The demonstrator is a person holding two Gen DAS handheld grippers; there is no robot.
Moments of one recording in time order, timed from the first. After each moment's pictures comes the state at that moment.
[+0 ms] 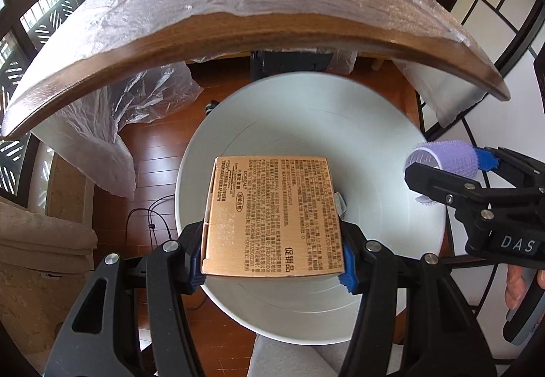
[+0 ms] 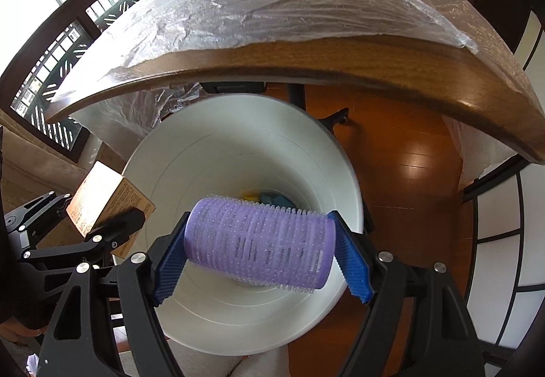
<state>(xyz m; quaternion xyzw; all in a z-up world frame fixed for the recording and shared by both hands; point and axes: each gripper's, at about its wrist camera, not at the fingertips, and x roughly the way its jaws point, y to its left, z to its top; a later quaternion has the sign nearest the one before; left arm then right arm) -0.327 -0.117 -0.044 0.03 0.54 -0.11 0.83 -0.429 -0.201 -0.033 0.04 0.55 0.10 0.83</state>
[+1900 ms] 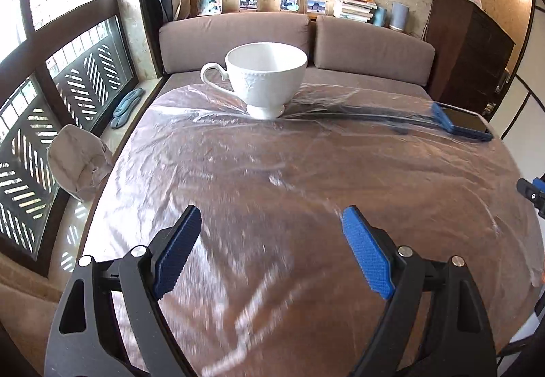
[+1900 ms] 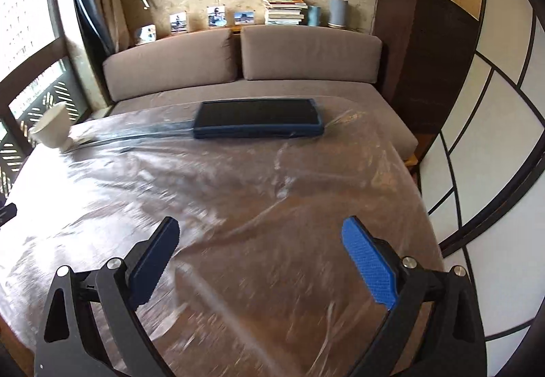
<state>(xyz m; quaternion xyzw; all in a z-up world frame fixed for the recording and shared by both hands) -0.055 -0.024 0.044 0.00 0.43 -0.03 0.90 -0.168 -0.314 0.060 0.02 0.41 -0.07 0.91</state>
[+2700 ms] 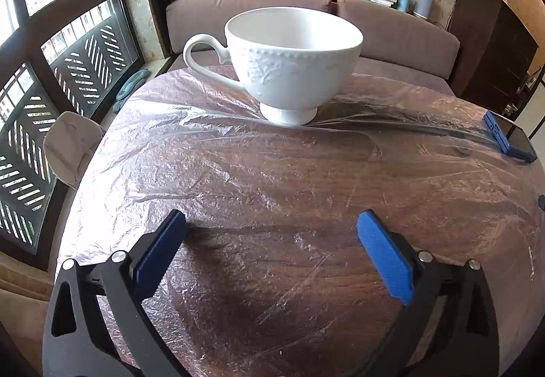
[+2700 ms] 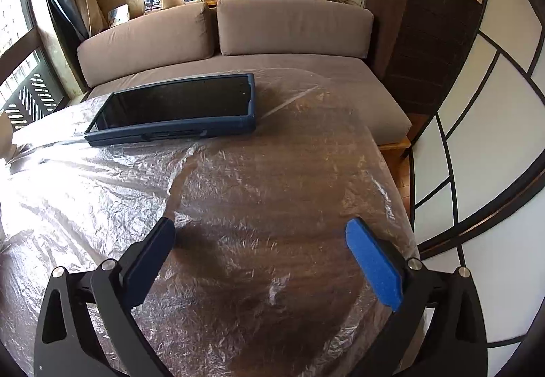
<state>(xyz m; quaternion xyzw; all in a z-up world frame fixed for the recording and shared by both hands) 0.016 -0.018 0.009 0.00 0.47 0.00 0.88 -0.105 -0.398 0.011 0.03 0.46 -0.08 0.88</state>
